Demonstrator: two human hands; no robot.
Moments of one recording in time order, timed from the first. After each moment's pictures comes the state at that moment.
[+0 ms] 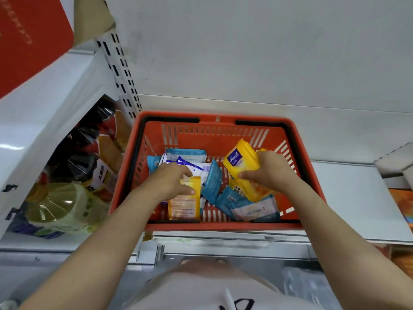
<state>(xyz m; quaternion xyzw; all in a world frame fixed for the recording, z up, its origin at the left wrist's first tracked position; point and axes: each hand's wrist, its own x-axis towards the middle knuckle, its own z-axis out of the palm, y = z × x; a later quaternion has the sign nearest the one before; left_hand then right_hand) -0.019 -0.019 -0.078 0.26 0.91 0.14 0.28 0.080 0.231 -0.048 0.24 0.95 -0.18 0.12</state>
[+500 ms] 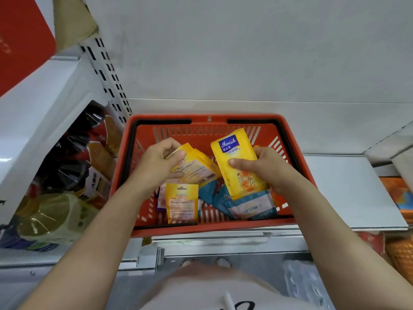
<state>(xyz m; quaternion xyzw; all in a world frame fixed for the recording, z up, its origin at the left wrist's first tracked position) -0.016 -0.016 -0.037 0.14 0.76 0.58 0.26 0.098 0.213 -0.023 0.29 0.74 -0.60 0.08</state>
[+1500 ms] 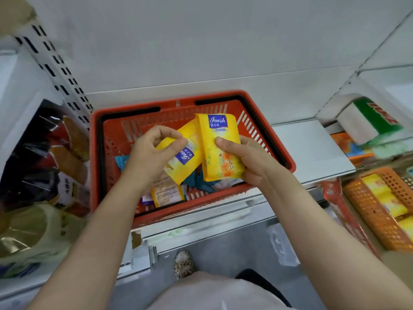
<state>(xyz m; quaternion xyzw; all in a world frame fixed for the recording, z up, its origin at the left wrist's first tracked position) 0.010 -0.009 -0.030 0.23 0.71 0.63 0.24 0.142 0.168 -0.025 0.33 0.51 -0.79 -0.05</state>
